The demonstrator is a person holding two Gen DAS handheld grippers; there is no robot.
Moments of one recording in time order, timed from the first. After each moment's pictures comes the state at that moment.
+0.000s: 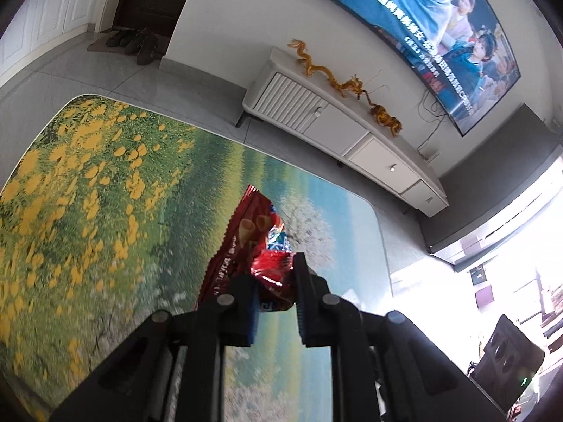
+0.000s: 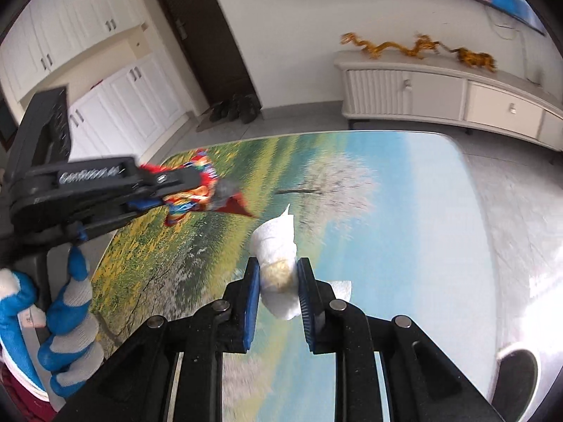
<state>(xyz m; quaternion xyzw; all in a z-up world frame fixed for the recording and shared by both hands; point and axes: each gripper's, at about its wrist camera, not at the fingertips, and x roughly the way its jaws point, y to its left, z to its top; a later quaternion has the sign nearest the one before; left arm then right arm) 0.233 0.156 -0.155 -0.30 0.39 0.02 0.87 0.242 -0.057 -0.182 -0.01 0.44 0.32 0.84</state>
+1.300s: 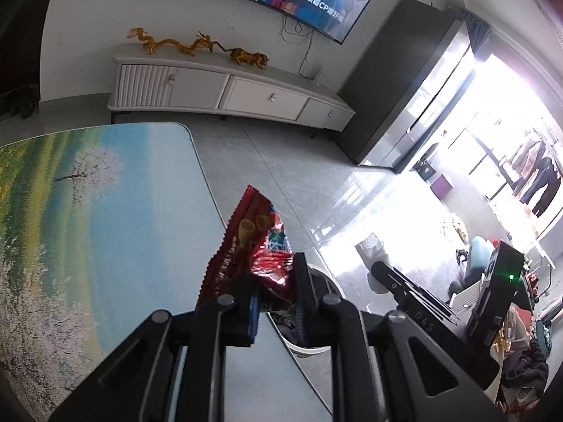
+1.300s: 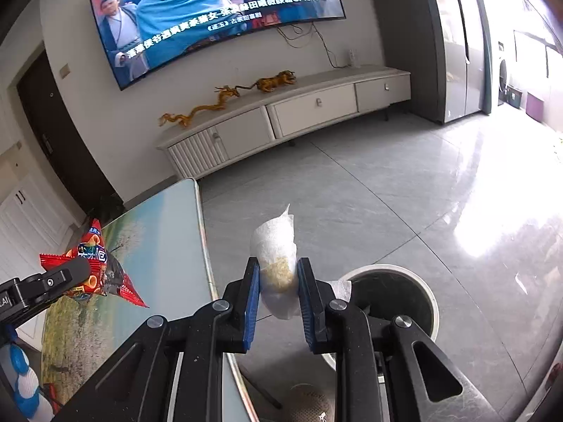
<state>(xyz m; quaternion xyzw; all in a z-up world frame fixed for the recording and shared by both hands) 0.182 -0.099 -0.115 -0.15 0.42 -0.19 0.88 0.154 -0.325 -0.132 0.11 0.37 0.01 0.92</state>
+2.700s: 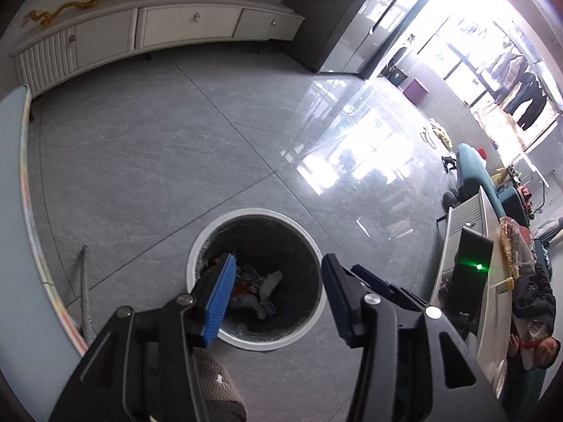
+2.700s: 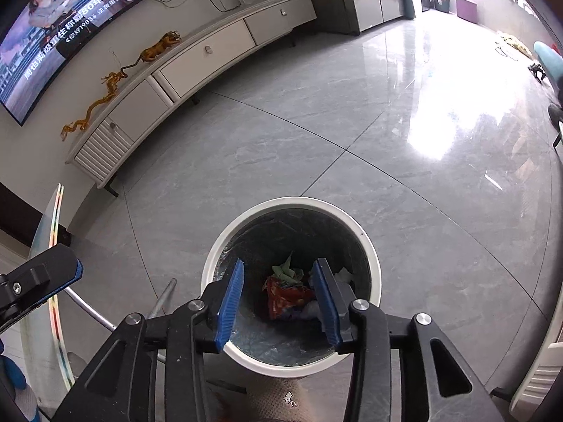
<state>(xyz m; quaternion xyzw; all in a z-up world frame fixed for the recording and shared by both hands) 0.254 -0.295 -0.215 -0.04 0.51 -0.29 0.81 0.168 -0.467 -0.244 0.21 0.47 -0.11 0.85</state>
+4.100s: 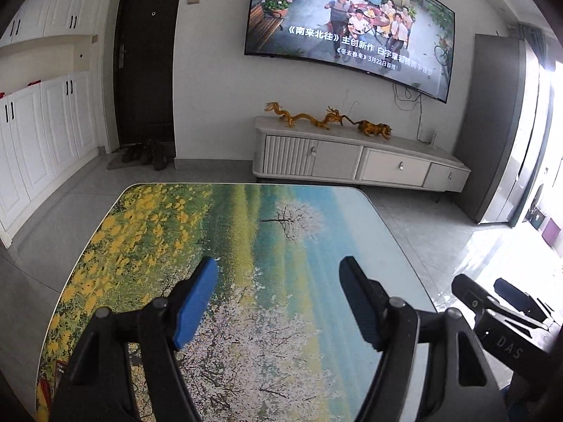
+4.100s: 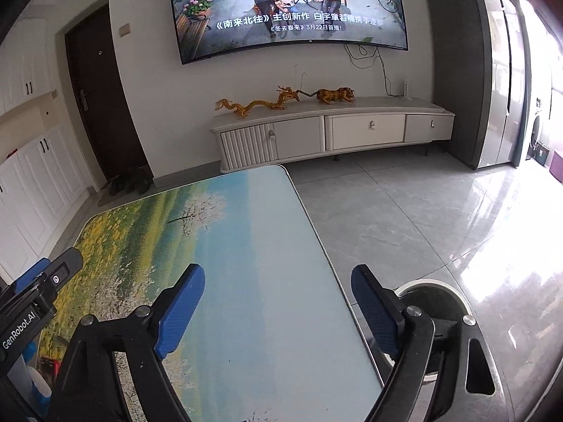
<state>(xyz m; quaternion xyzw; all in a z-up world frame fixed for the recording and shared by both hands) 0.086 0.043 -0.118 -0.07 0.29 0.09 0.95 0.122 -0.160 -0.126 0.01 0.34 0.07 0.94</state>
